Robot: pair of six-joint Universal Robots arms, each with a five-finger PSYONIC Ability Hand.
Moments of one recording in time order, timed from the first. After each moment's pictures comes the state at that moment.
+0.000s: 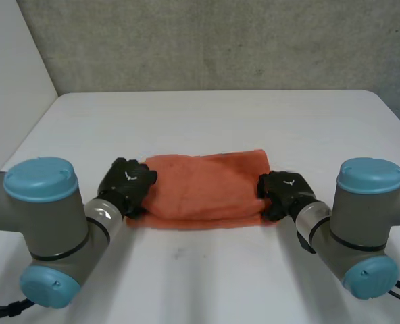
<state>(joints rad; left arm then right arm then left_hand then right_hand) 4.24 -2.02 -1.69 3.41 -1.55 3.67 1.98 -0.99 1.62 -0.25 1.42 3.07 0.66 0.66 0.66 0.66 0.47 0.85 0.98 0.97 1.02 0.82</state>
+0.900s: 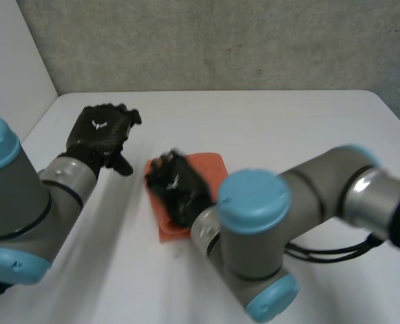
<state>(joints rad) 4.29 -1.81 -1.65 3.41 -1.54 3.38 2.44 -0.89 1.25 -0.19 1.54 2.54 0.43 0.42 0.43 0.41 0.23 0.20 0.21 0.21 0.23 0.06</state>
